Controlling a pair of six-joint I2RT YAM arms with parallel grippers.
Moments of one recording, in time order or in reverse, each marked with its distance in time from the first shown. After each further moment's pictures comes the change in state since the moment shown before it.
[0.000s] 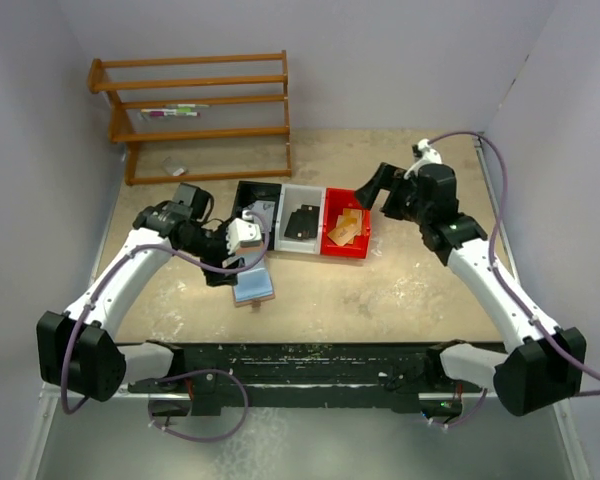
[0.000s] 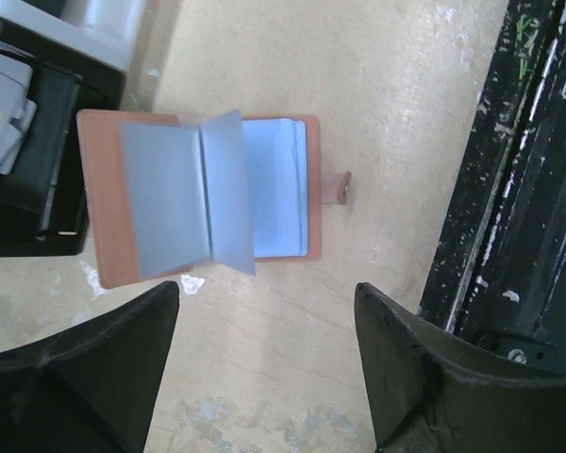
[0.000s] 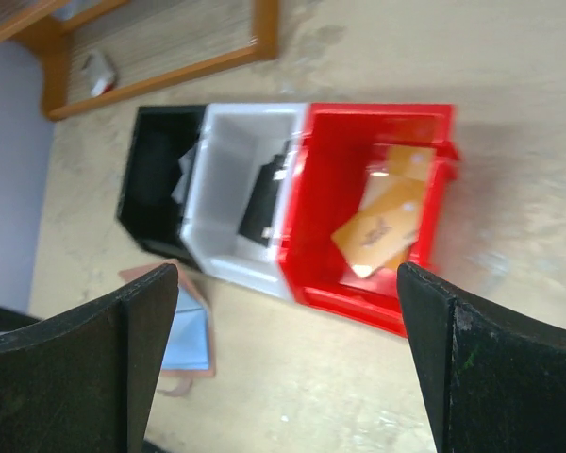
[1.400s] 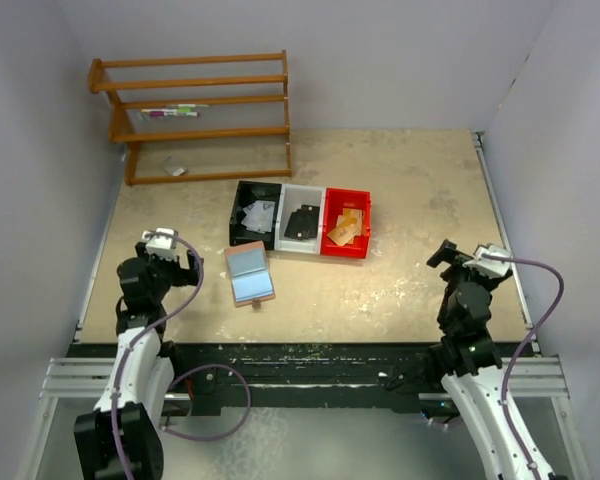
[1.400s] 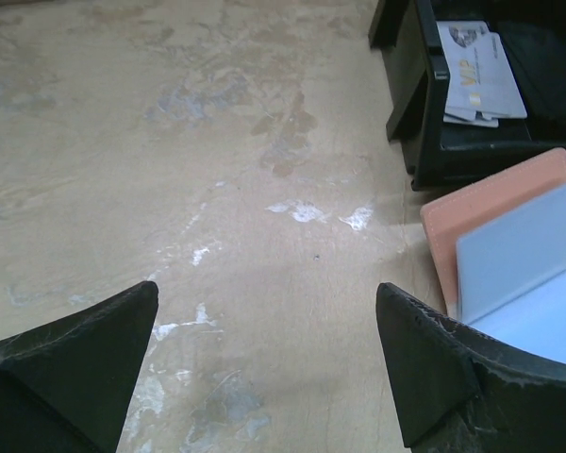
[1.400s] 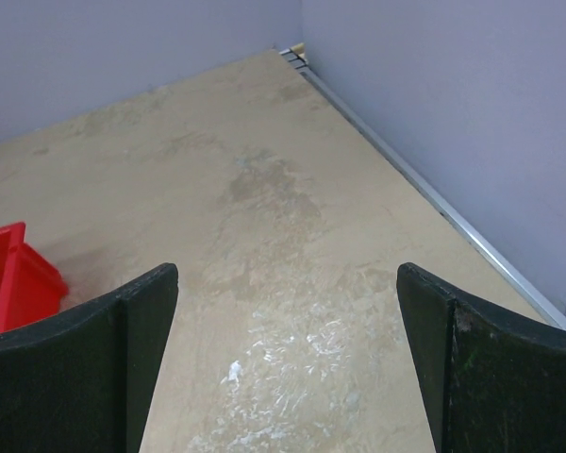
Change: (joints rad) left arm 0.509 -0.536 -0.874 1.196 -0.205 -0.831; right arm -0.090 -1.006 -0.808 0.243 0.832 -0.433
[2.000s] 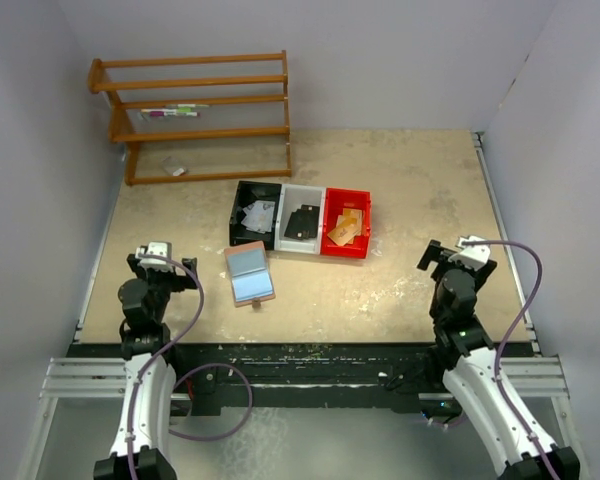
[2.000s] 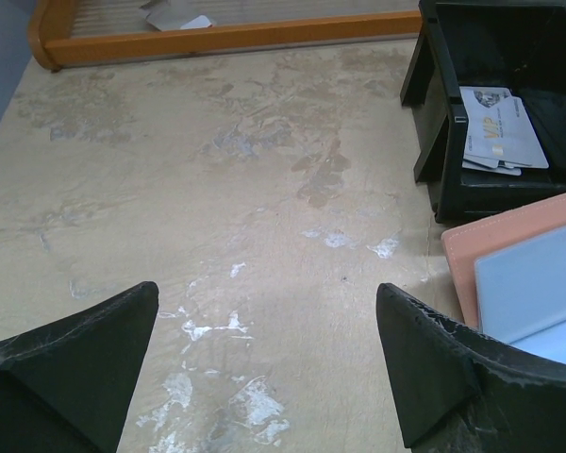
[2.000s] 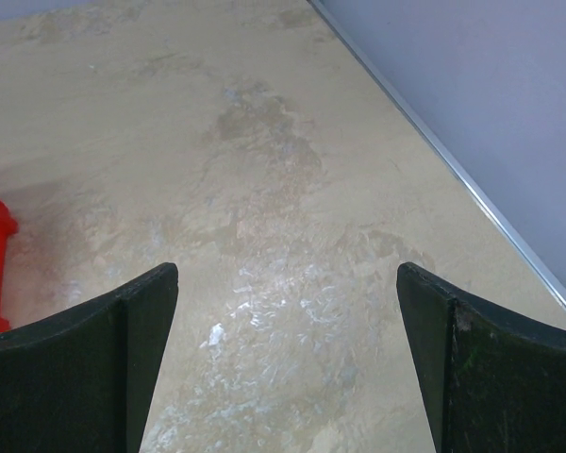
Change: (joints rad) left arm 0.000 -0.340 -0.136 0.004 -0.124 -0.053; right arm 0.000 0.221 -0.042 0.083 -0.058 -0.020
